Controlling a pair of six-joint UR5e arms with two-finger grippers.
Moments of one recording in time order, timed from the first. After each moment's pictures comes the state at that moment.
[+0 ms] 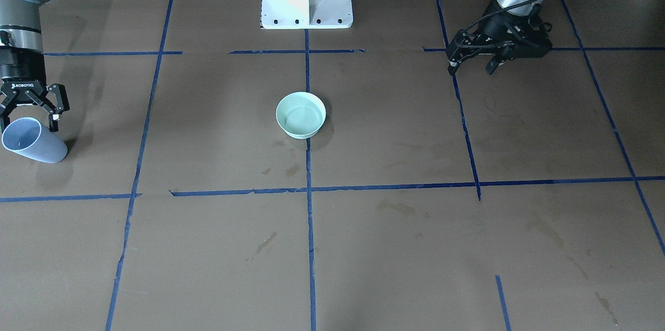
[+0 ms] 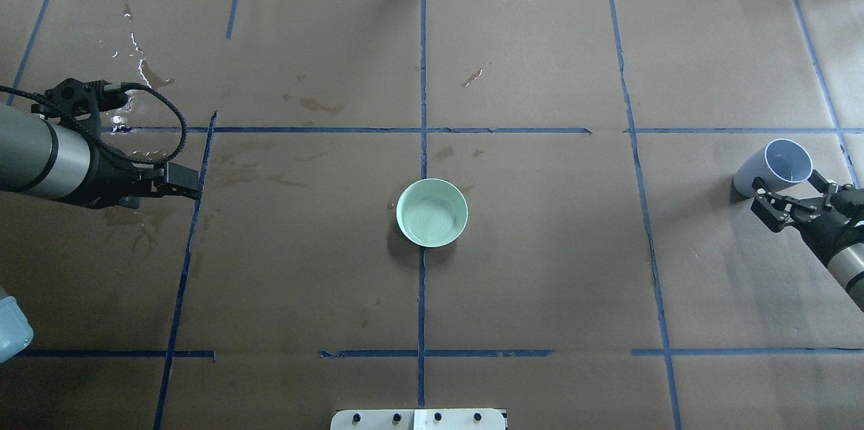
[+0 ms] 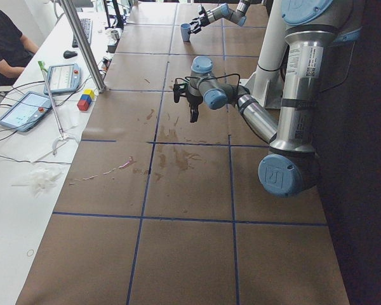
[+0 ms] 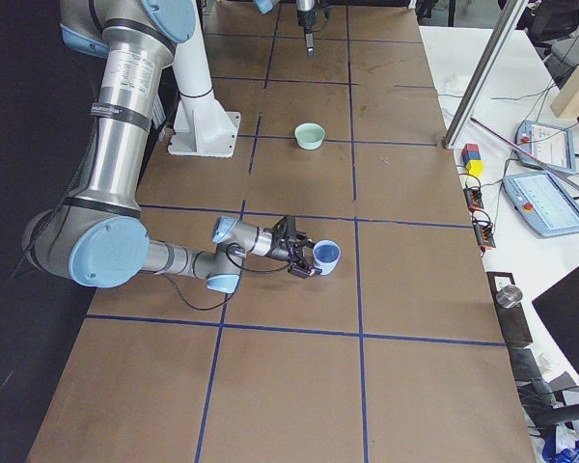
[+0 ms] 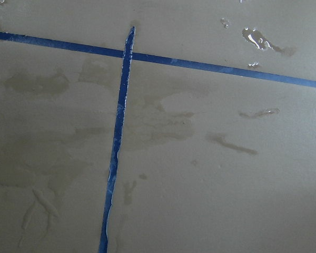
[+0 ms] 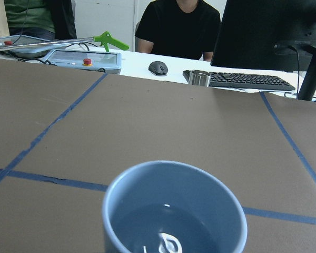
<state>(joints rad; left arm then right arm) -0.74 -1.64 -2.14 -1.79 -2.00 -1.21 0.43 -1.86 1.50 -0.09 0.84 1.00</state>
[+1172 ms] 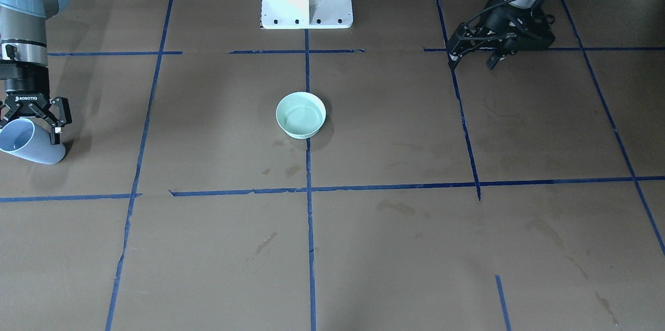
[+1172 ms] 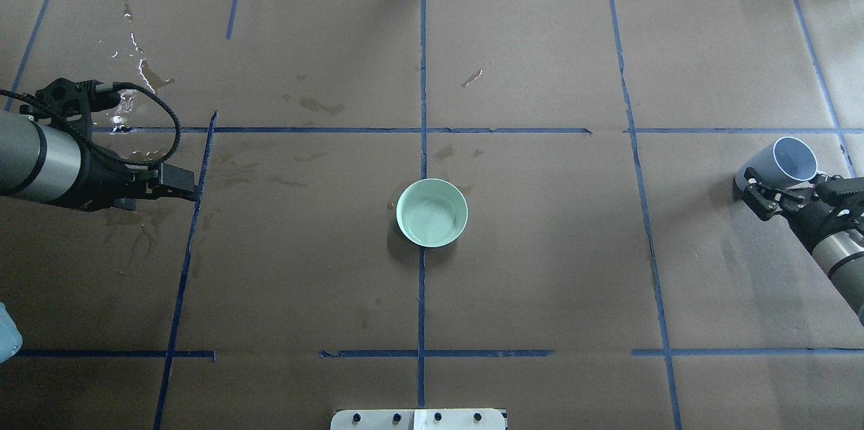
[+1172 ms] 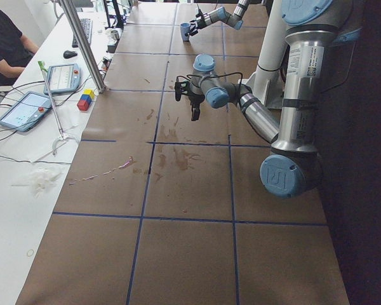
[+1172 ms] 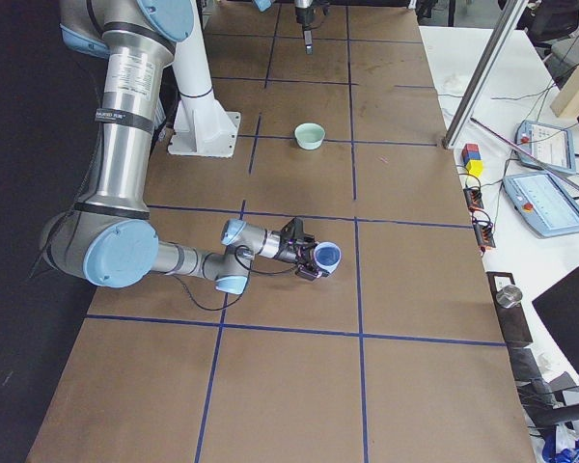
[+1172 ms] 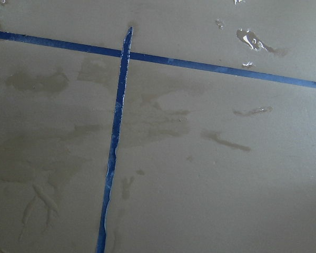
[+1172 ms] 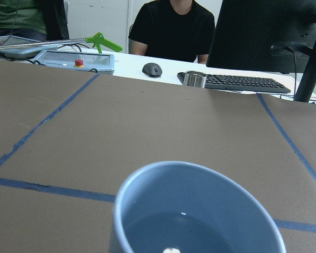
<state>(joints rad) -0.74 -1.63 -2.17 -1.79 -2.00 -1.22 0.47 -1.80 1.43 -0.09 0.85 0.99</state>
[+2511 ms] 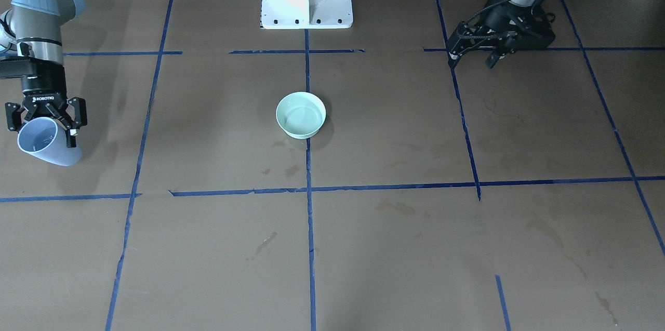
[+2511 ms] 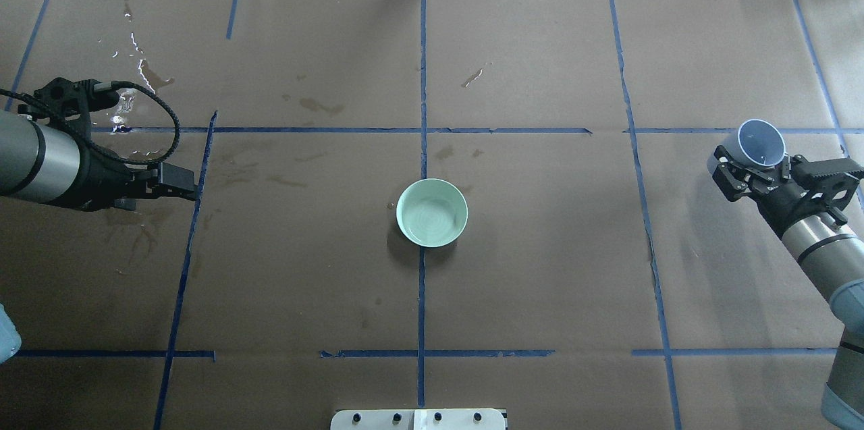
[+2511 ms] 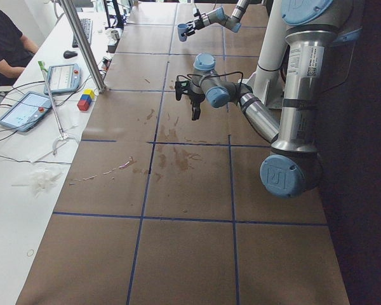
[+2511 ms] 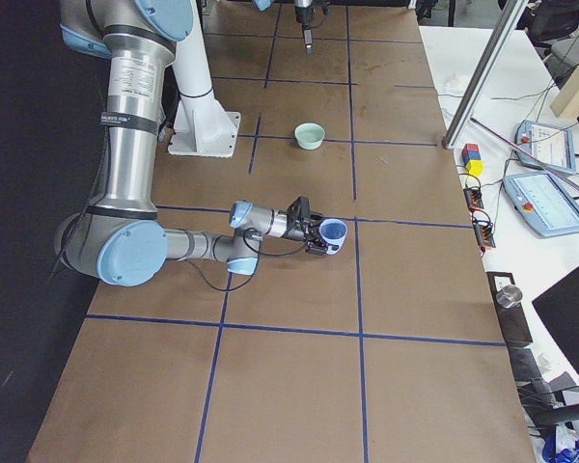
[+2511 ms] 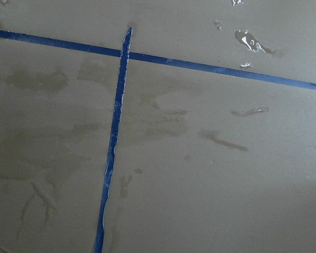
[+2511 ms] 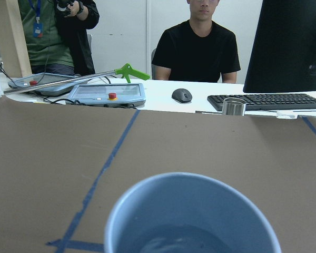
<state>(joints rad) -0.74 -1.63 -2.18 -1.79 -2.00 -1.23 0.48 -1.73 1.54 -0.12 0.85 0.97</state>
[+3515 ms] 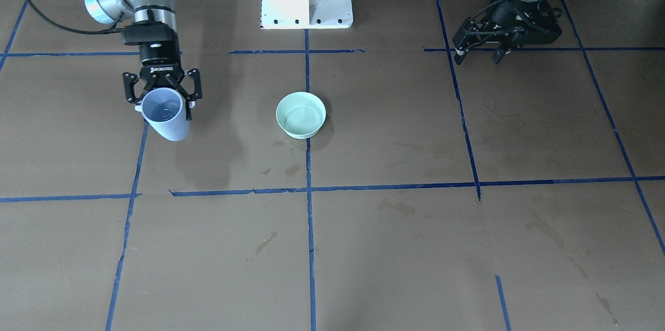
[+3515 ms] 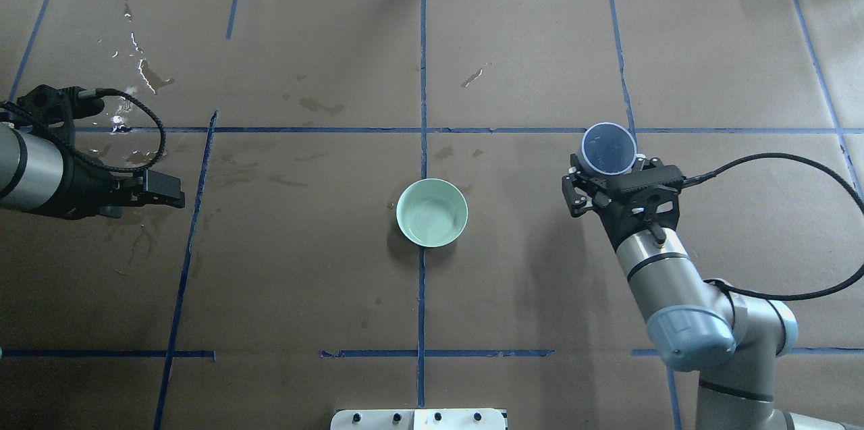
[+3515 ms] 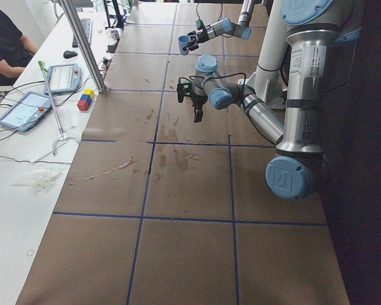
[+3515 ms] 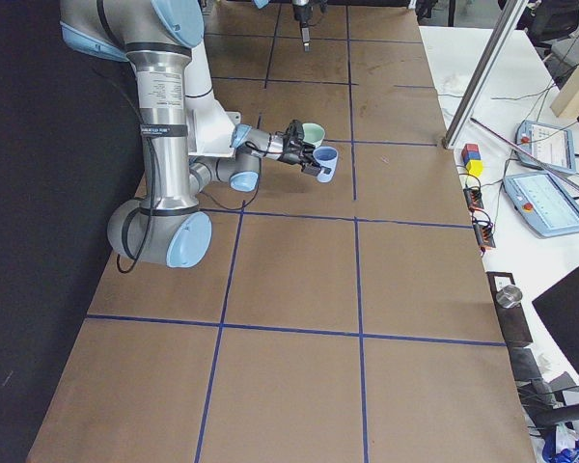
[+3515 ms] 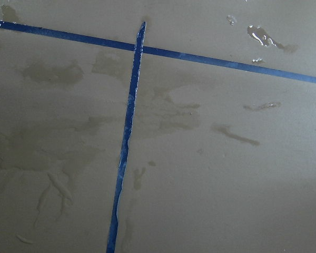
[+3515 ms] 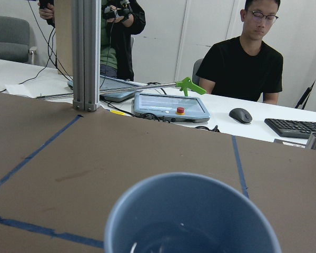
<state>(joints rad) -0.74 -1.58 -2.20 -1.79 -2.00 -1.23 0.24 -1.46 1.85 -0.83 0.65 0.96</state>
